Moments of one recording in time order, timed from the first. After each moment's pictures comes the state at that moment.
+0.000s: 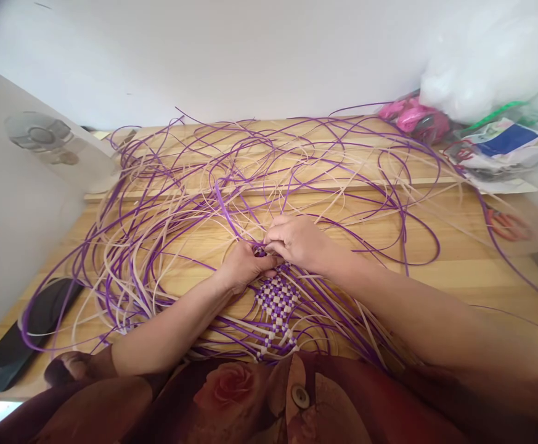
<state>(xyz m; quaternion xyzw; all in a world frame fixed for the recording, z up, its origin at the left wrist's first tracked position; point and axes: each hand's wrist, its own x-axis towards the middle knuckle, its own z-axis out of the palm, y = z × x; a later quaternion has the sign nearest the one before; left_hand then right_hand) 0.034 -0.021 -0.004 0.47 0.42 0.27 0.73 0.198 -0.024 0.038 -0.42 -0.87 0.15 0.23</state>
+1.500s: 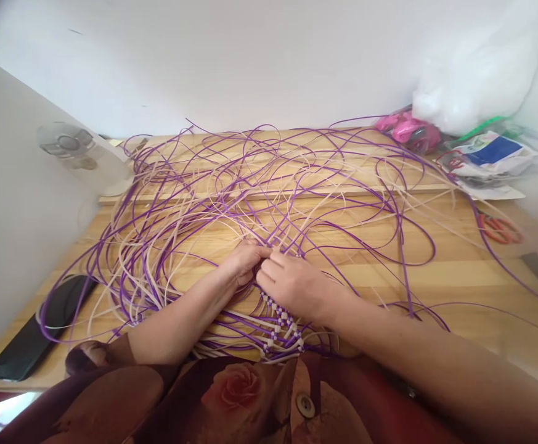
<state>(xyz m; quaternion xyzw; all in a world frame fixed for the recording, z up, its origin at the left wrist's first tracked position) 0.035 -0.010 -0.003 0.37 0.47 0.26 0.76 0.169 -0.085 0.034 -0.35 -0.93 -0.07 0.09</state>
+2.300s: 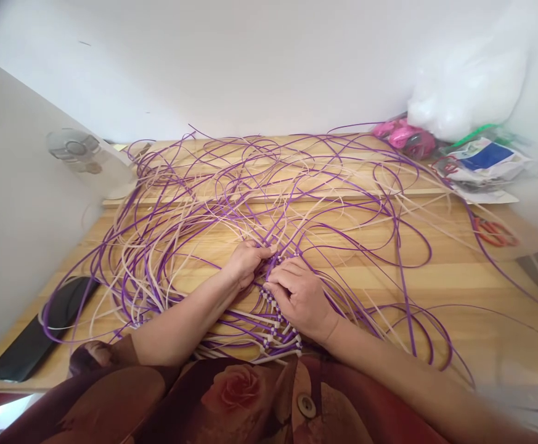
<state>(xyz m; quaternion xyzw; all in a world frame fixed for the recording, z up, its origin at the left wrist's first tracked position) 0.037 -0.013 -0.005 0.36 0.48 0.32 0.73 0.152 -0.114 0.014 -0.50 -0.75 0.16 0.40</state>
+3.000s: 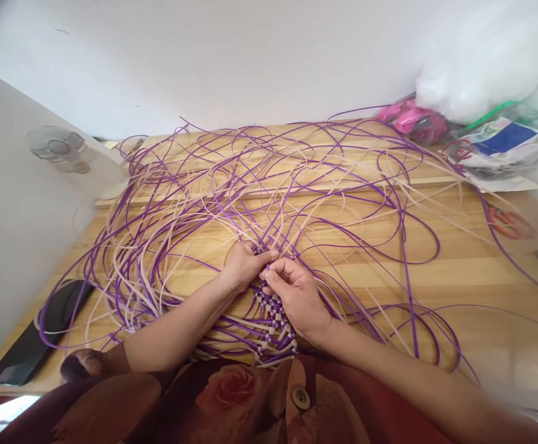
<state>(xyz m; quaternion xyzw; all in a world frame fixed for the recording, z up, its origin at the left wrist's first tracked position) 0.033 -0.021 -0.007 0.54 0.50 0.30 0.61 0.136 -0.111 -0.006 -0.50 -0.36 0.56 0.56</state>
